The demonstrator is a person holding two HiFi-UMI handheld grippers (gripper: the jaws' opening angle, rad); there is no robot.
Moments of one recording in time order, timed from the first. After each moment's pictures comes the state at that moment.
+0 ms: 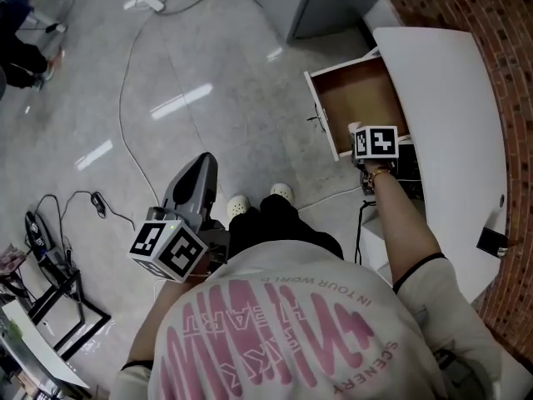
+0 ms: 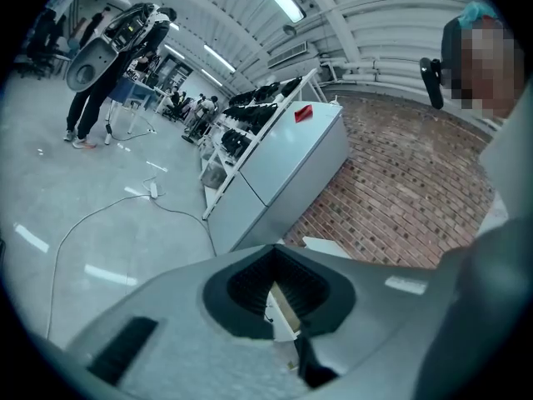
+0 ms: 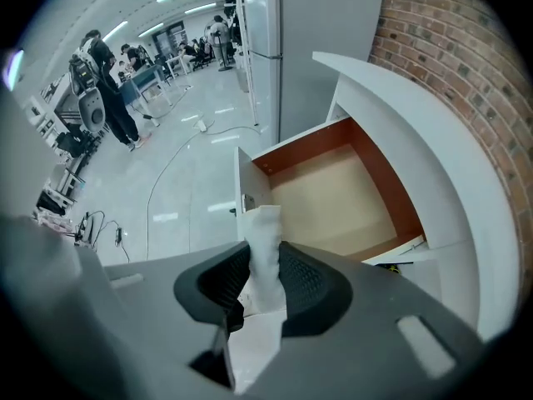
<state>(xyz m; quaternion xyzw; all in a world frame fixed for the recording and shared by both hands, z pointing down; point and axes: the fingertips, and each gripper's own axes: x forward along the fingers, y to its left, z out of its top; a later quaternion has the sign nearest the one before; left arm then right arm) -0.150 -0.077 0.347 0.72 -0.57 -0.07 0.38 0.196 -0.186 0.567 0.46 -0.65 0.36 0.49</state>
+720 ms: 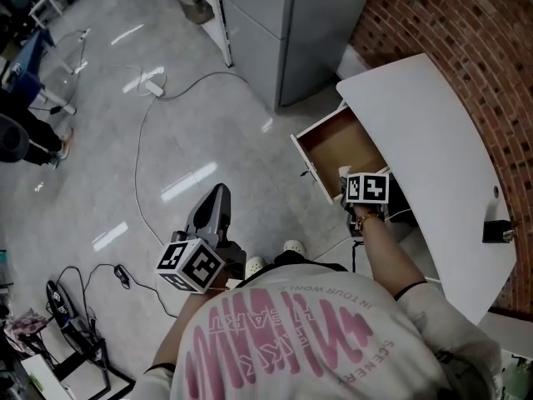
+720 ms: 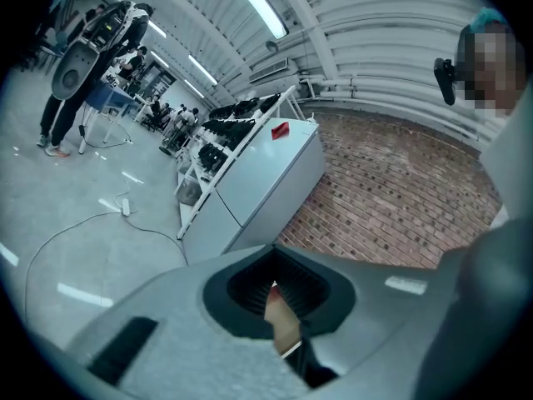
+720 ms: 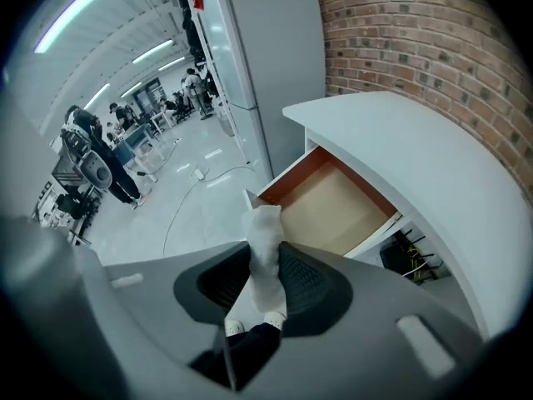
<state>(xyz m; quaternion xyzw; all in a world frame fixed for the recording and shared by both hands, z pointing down) -0.133 -0.109 0.274 0.77 -0.53 -0.12 0.32 0.188 -0.165 0.482 0.54 -0.66 0.40 0.33</state>
